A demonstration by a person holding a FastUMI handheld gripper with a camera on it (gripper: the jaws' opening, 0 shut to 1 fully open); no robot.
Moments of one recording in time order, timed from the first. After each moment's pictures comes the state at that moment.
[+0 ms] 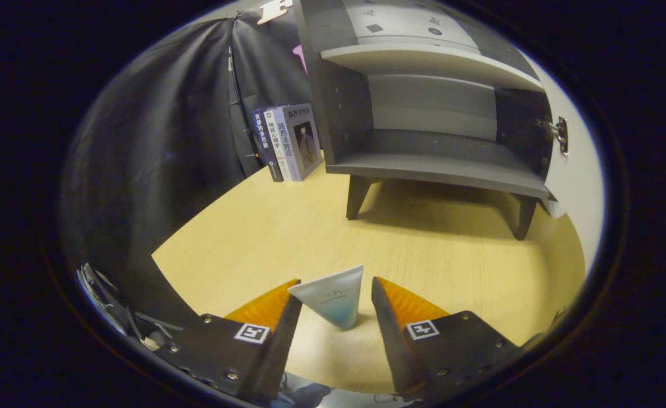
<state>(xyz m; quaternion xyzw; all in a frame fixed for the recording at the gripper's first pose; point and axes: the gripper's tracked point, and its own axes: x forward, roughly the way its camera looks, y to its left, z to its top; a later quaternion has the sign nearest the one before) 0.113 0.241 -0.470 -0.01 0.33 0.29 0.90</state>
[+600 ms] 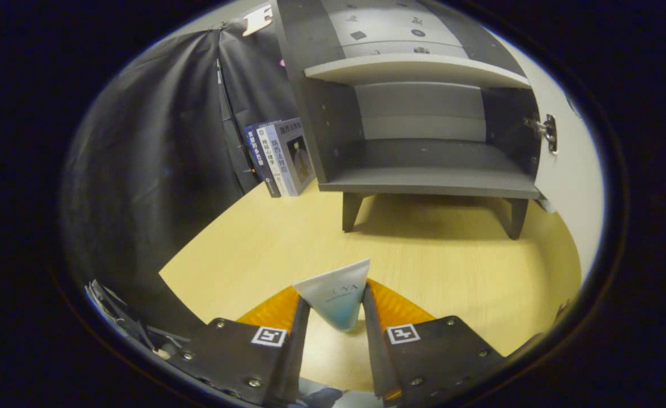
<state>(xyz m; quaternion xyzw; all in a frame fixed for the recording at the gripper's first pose) 0.122 0.228 -0.424 0.03 0.32 0.27 0.91</state>
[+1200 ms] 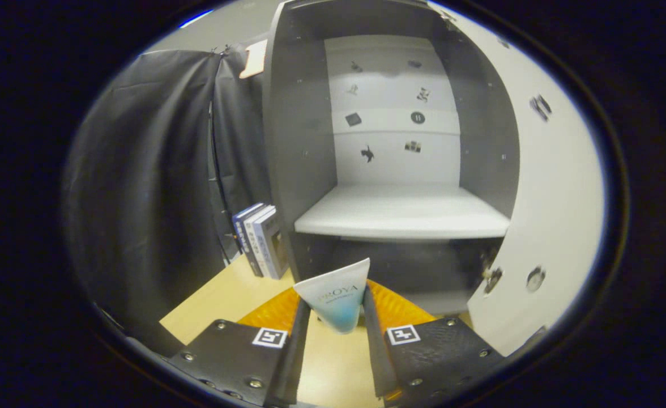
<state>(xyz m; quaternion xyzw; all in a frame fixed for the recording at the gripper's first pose) 0.221 0.209 -0.203 0.01 0.18 0.21 0.96</state>
